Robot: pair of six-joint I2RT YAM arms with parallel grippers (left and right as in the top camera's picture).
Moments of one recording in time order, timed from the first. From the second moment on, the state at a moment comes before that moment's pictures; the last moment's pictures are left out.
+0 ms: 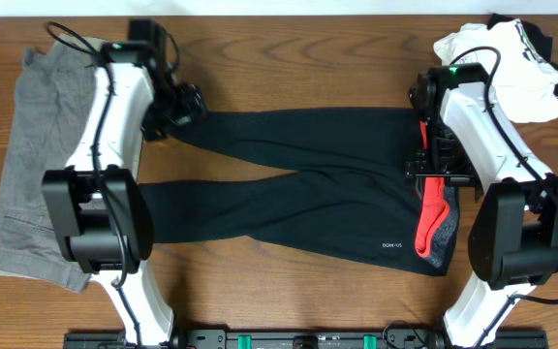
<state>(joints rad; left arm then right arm) -0.03 2.03 1.69 -1.16 0.15 -0.36 0.13 1.95 1.54 -1.61 0.26 0.44</state>
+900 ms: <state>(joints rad) -0.10 2.04 1.43 -0.97 0.18 -0.31 0.24 1.91 1.07 -1.27 0.36 0.76</state>
